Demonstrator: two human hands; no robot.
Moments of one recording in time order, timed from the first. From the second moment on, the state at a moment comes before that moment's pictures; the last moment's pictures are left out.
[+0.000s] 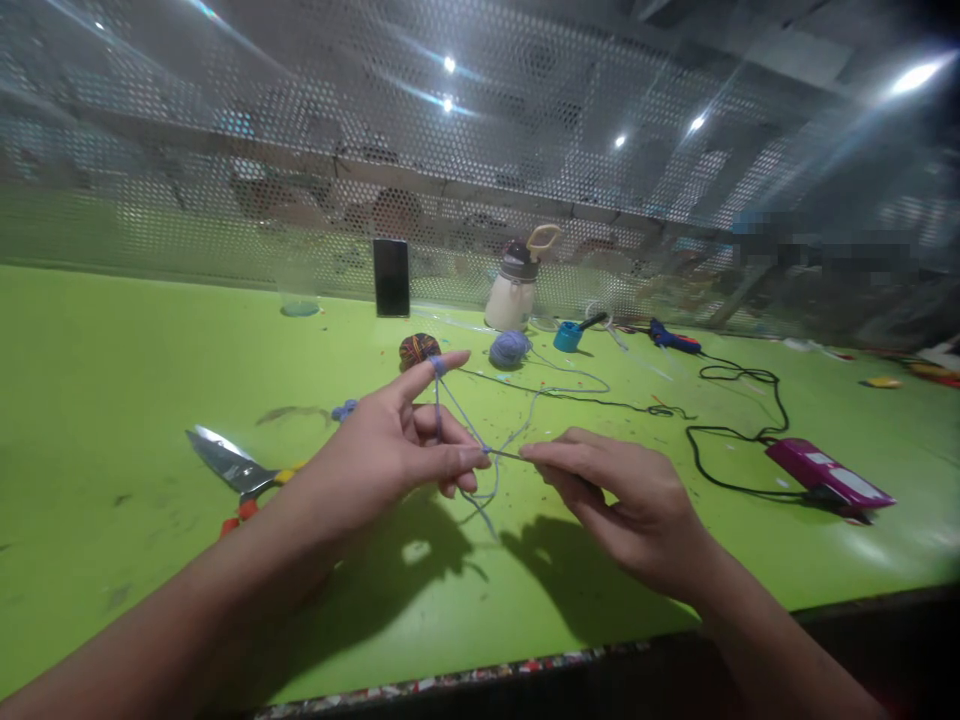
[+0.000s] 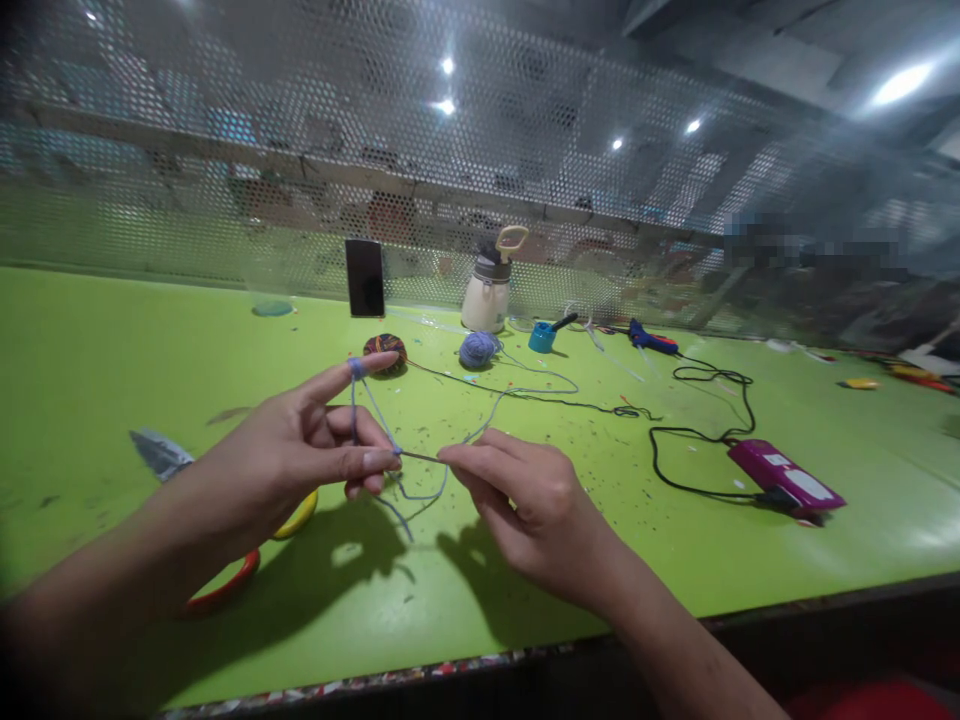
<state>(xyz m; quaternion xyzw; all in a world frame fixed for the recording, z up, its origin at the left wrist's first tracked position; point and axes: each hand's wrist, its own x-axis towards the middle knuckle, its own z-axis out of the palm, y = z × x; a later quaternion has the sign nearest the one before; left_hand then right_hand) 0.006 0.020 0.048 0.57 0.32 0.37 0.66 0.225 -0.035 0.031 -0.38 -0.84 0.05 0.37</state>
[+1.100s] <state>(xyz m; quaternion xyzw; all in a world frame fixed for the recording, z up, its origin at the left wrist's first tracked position) 0.012 0.018 0.037 0.69 0.35 0.38 0.51 0.200 -0.022 0.022 -0.46 -0.68 0.37 0.43</state>
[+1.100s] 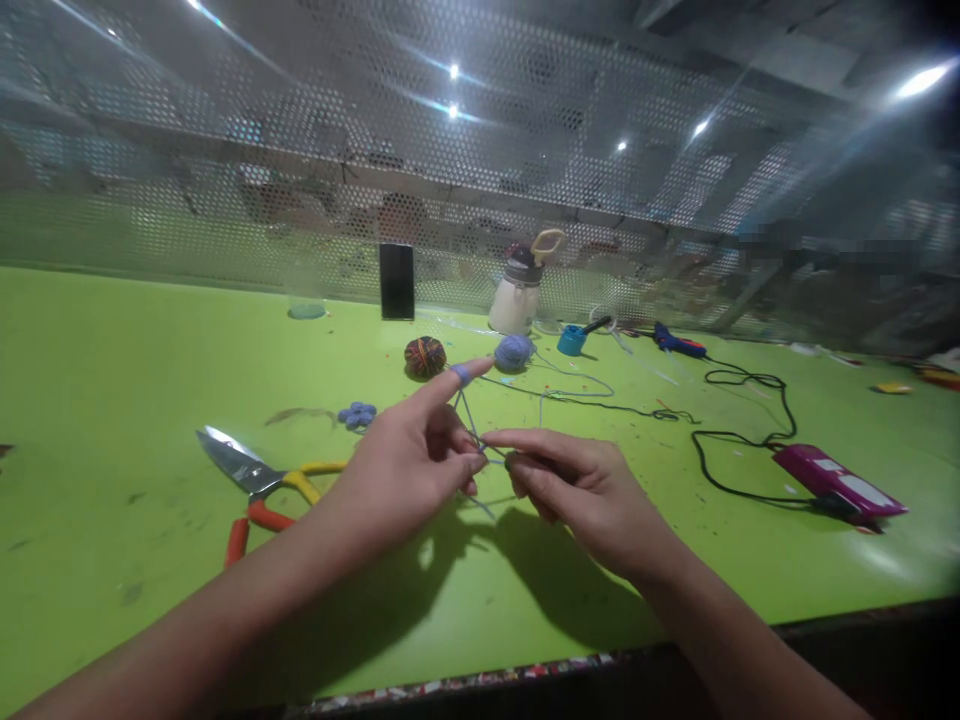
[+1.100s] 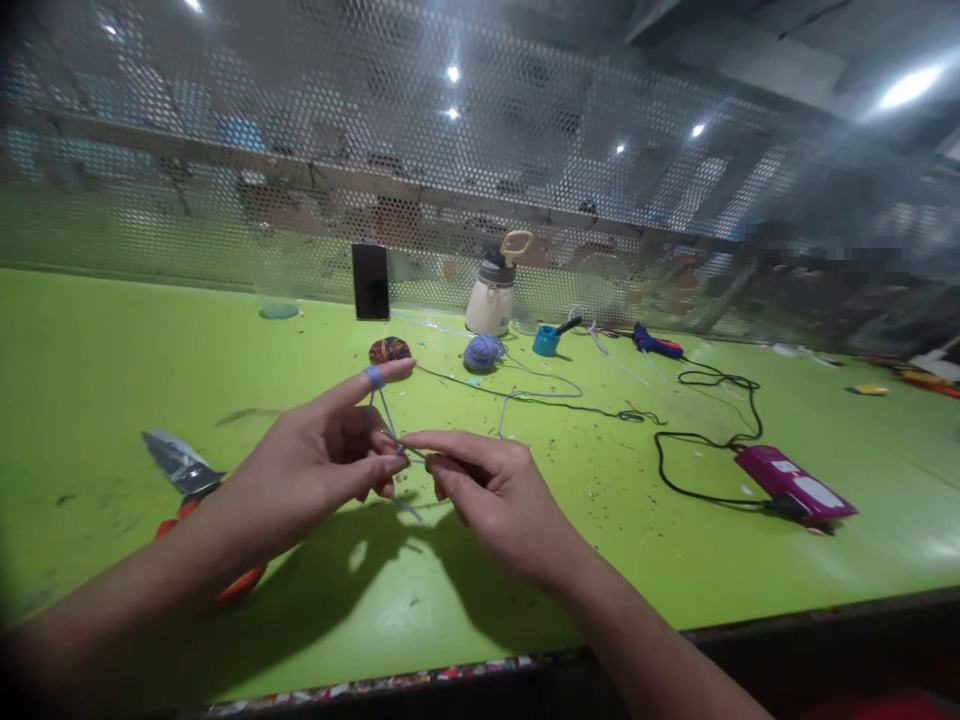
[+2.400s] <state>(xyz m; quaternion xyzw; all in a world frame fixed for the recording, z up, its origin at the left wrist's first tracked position) 0.005 0.025 0.038 0.60 0.28 0.32 0.68 0.202 -0.028 0.015 -0.44 -0.66 0.36 0.50</state>
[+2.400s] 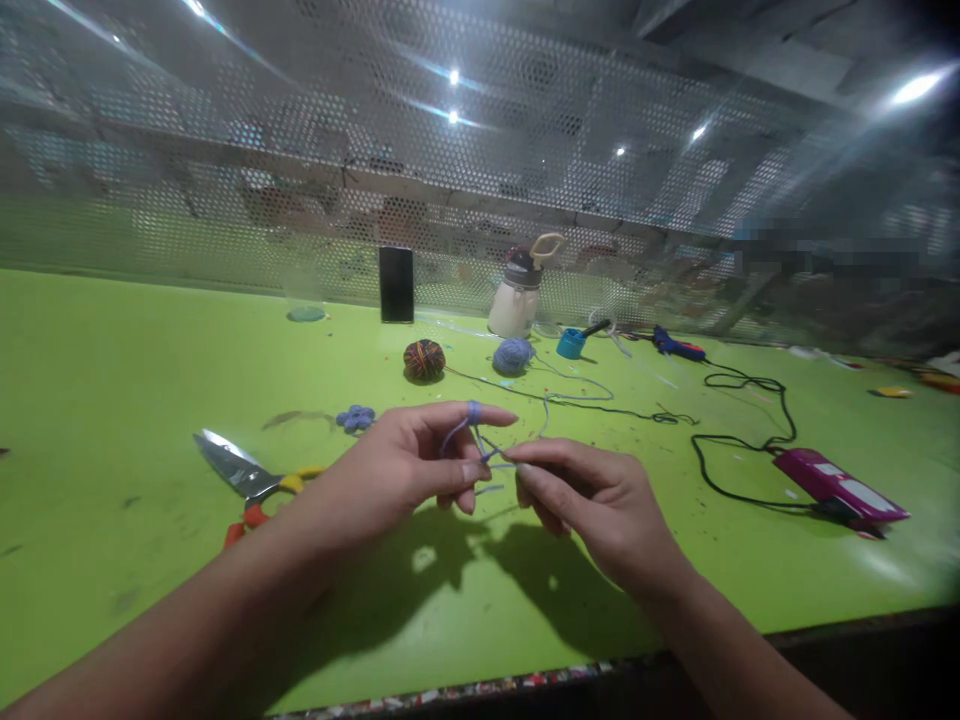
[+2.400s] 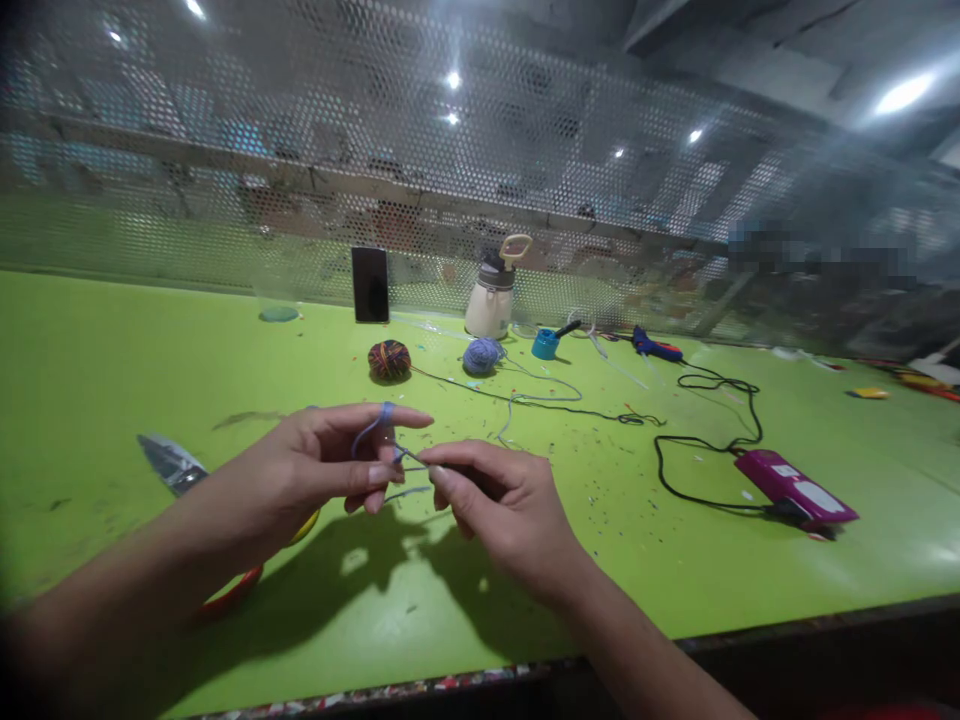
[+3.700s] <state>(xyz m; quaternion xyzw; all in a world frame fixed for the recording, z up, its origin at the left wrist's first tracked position) 0.003 0.017 0.041 0.52 0.20 0.40 0.73 0.204 -0.046 0.014 -0.41 -0.75 0.08 0.51</state>
